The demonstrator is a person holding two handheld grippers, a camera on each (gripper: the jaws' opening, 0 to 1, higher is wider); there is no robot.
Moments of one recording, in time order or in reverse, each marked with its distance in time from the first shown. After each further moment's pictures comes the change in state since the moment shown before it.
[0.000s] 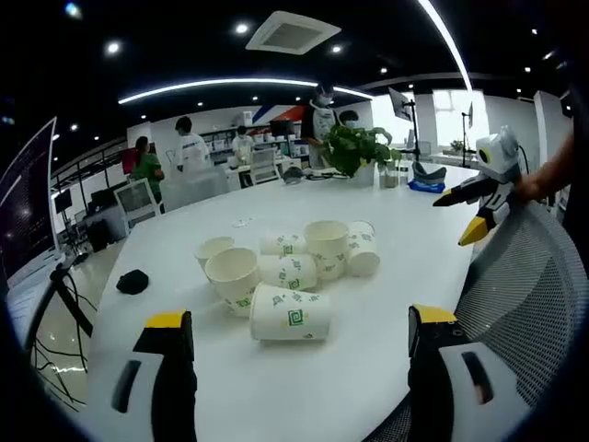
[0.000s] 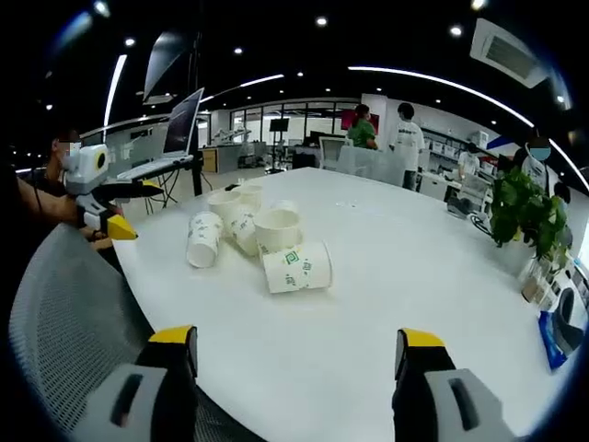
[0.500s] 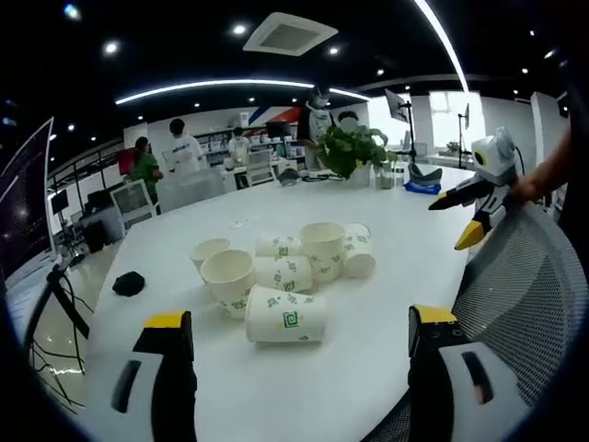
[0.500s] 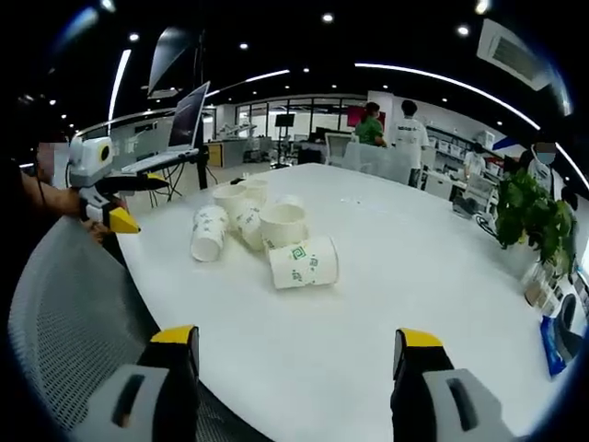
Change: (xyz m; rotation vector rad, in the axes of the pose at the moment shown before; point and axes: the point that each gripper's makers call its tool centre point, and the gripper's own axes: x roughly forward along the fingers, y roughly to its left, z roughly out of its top) left arm 0.001 -0.004 0.002 0.001 -0.007 -0.022; right arm 0.002 0.008 -0.003 -0.029 0.028 0.029
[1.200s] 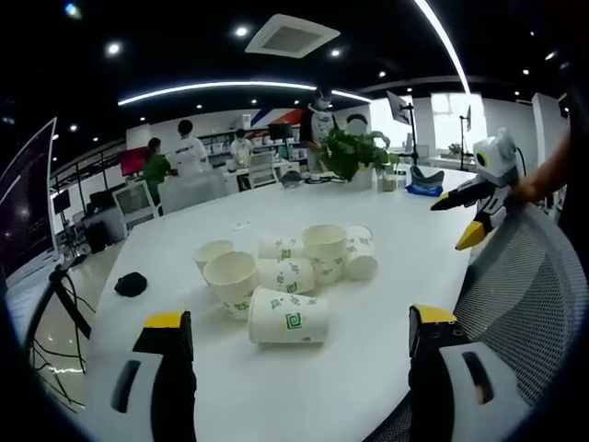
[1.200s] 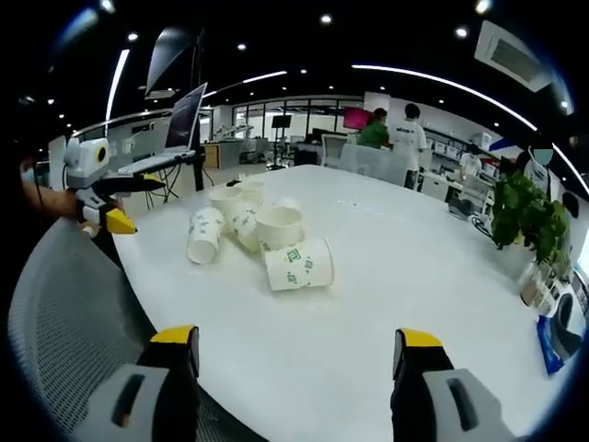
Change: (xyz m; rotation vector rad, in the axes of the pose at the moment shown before) left arm 0.000 0.002 0.001 -0.003 -0.010 0.011; right arm -0.002 -0.005 0.003 0.008 -0.010 -0.027
